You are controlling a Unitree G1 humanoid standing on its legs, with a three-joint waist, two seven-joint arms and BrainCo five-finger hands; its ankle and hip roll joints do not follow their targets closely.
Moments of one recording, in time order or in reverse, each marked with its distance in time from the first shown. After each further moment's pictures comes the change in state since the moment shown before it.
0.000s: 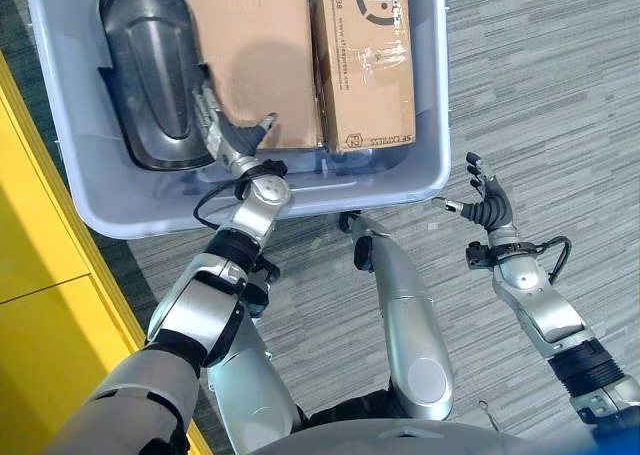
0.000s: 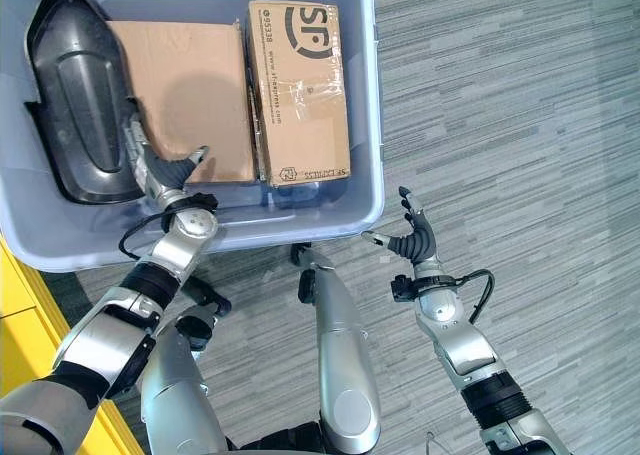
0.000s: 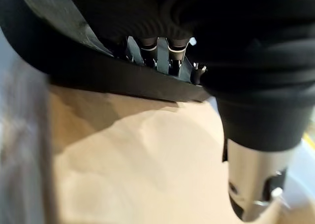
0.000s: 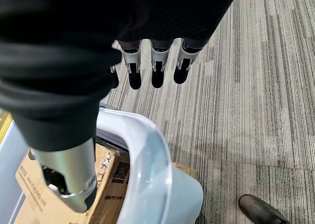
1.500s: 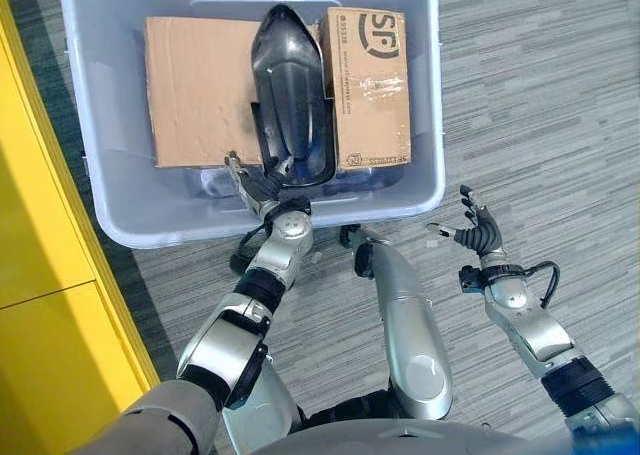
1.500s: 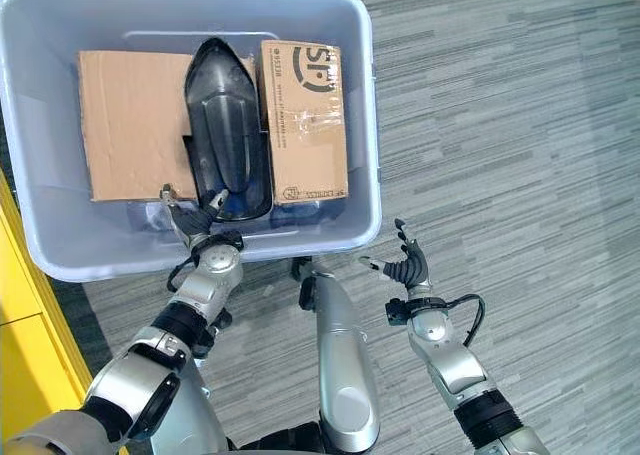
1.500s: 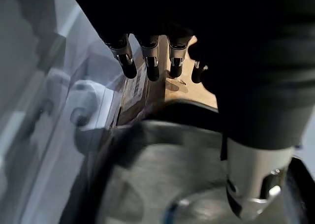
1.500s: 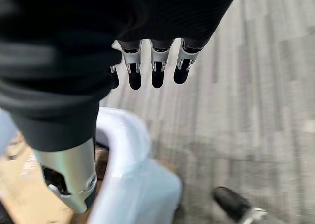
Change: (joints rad) left arm 0.144 -0.166 0.147 0.017 -0.367 -0.040 0.103; right arm 0.054 0.039 0.052 0.091 0.009 0.071 -0.033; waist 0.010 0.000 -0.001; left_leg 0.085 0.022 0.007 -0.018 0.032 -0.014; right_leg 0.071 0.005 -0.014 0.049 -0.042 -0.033
